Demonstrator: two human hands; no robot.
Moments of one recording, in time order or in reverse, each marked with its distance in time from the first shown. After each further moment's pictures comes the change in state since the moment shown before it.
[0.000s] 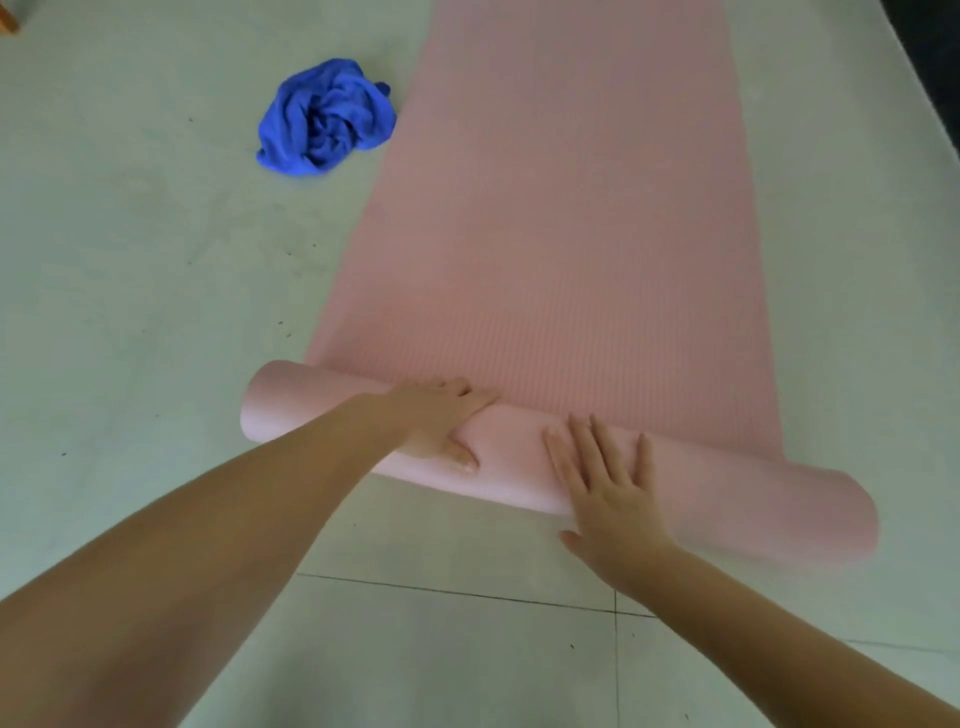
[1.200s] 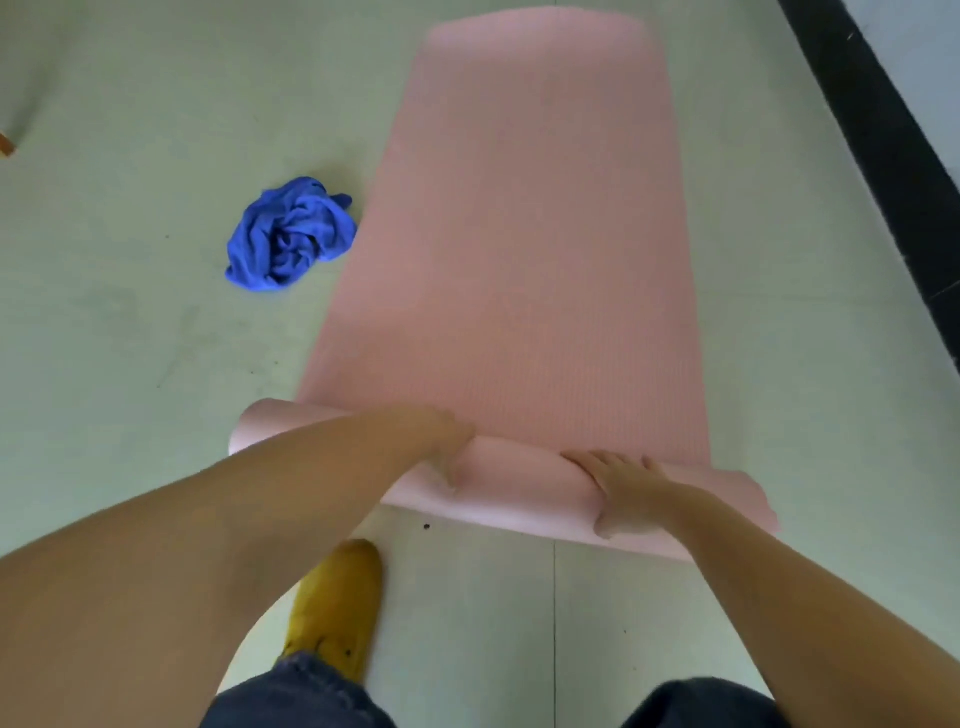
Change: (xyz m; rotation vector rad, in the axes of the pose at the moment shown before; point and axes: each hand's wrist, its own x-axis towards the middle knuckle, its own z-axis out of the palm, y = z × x) left_hand 0.094 0.024 -0.128 0.194 -0.229 -0.222; right_hand 0.109 0.161 -0.078 0.270 -0.481 0.032
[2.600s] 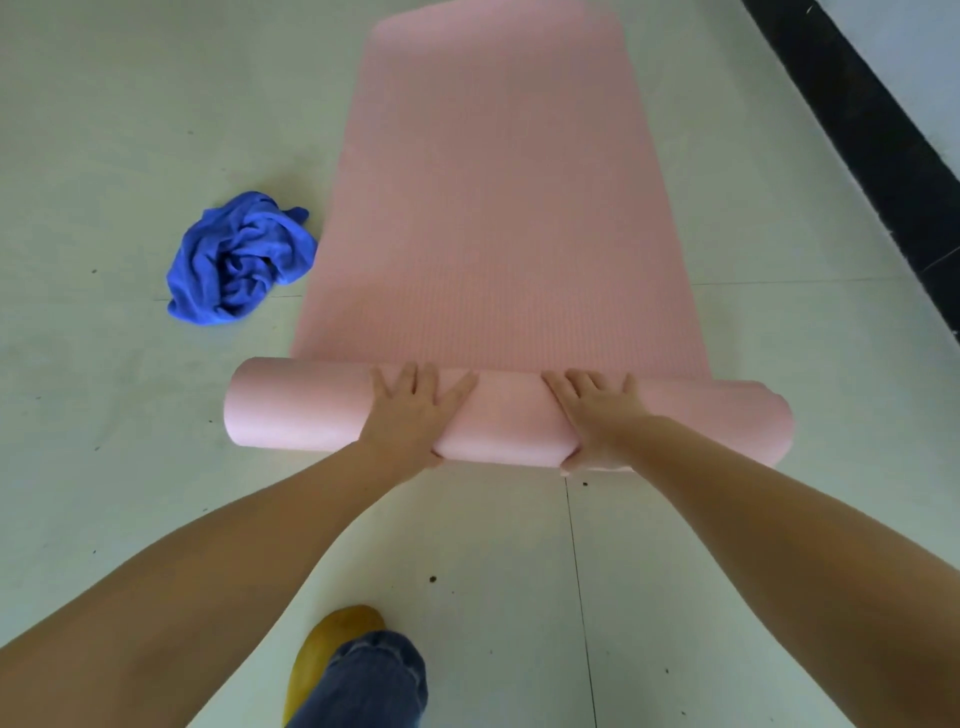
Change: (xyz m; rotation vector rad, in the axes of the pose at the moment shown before) left_hand 0.045 -0.048 0.011 0.208 0.661 -0.035; right_hand 0.073 -0.018 -0.062 -0.208 0.244 0.071
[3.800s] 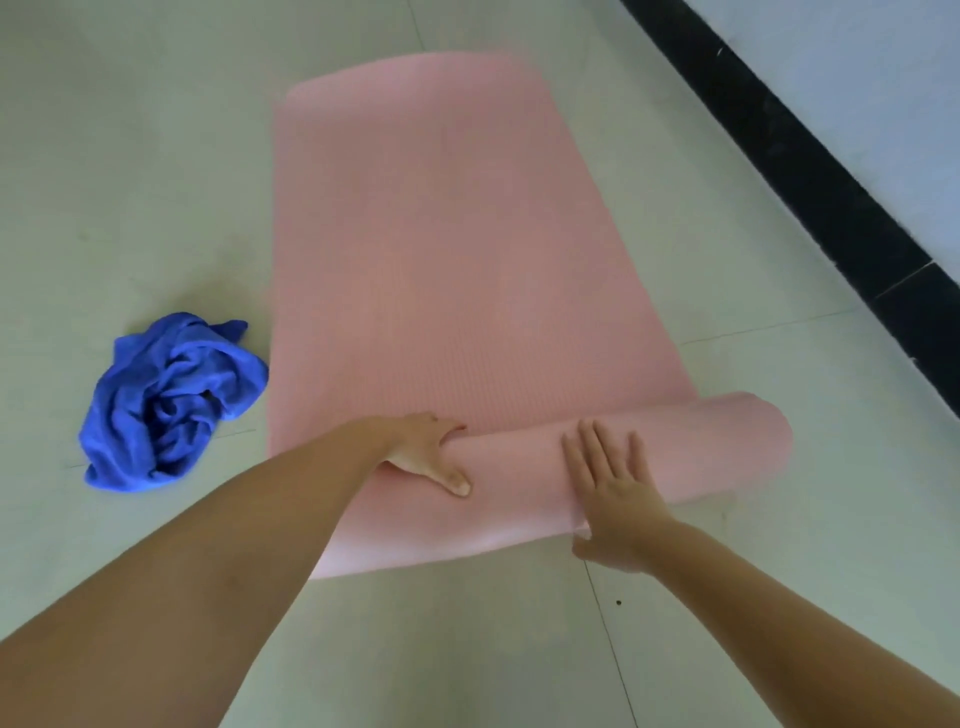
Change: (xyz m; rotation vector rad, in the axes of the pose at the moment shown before) left_hand 0.180 -0.088 -0.029 -0.422 -0.672 0.261; right_hand 0.031 -0.001 -0.027 0.051 -0.021 0.226
